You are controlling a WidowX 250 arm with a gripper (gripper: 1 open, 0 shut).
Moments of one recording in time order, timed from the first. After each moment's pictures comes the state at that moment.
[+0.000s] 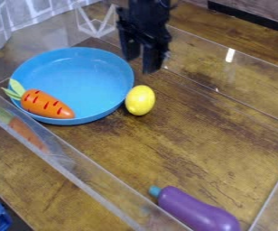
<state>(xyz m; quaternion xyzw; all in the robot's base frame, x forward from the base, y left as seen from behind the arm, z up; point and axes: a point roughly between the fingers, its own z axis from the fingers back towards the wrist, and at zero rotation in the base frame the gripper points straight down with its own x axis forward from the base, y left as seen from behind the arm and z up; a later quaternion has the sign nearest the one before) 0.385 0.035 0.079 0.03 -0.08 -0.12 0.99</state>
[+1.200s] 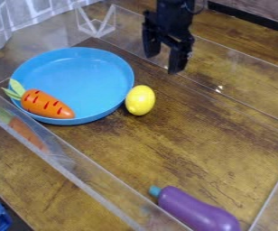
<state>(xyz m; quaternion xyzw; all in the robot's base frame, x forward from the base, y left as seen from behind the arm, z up) 0.433 0.043 0.056 0.03 -0.07 -0.12 0.99</state>
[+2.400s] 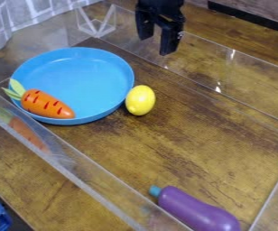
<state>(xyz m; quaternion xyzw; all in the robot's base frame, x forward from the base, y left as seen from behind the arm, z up) 0.443 0.063 0.083 0.04 -0.08 -0.14 0.99</state>
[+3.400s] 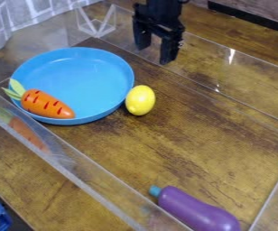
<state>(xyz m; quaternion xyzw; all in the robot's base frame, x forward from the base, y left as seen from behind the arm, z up) 0.439 0.060 0.071 0.03 -0.08 -0.10 0.99</state>
